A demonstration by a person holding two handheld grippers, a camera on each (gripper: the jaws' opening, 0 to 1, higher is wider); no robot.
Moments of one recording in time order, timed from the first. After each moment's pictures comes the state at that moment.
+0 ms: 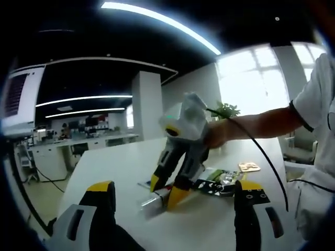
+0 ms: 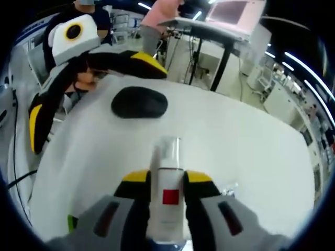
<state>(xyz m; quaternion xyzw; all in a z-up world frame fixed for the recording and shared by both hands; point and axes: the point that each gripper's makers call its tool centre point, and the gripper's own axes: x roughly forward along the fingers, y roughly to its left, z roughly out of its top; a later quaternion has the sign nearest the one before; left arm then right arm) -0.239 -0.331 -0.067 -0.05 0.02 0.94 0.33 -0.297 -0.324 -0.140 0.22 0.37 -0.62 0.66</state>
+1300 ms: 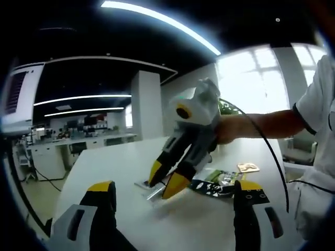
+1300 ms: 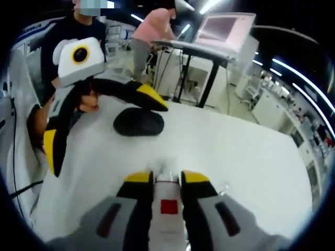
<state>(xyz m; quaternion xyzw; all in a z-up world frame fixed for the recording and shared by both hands) -0.241 -0.320 -0.070 -0.05 0.02 0.94 0.34 -0.287 -0.315 -0.107 0.17 0.33 -0.67 0.64</state>
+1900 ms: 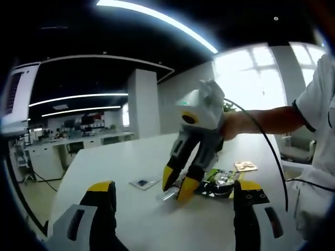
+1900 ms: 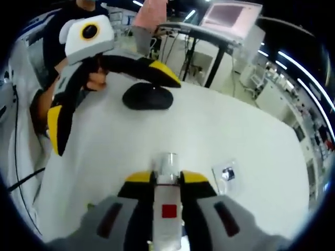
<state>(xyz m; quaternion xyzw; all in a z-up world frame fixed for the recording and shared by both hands) -0.240 -0.314 -0.073 -0.05 0.03 0.93 0.35 -0.282 -0.287 -0.128 0.22 0.38 -0.65 0.63</state>
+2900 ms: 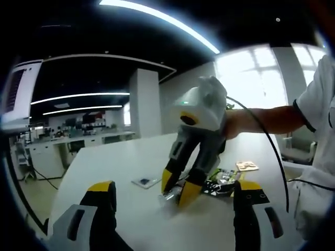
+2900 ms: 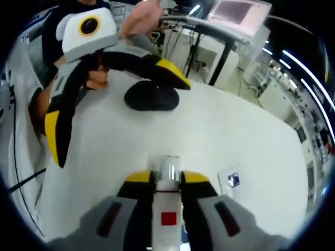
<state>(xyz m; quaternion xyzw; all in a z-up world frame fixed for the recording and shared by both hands) -0.242 -0.318 -0.075 -0.06 0.02 0.94 0.35 -0.274 -0.296 -0.129 0.23 0.39 -0.63 0.63</state>
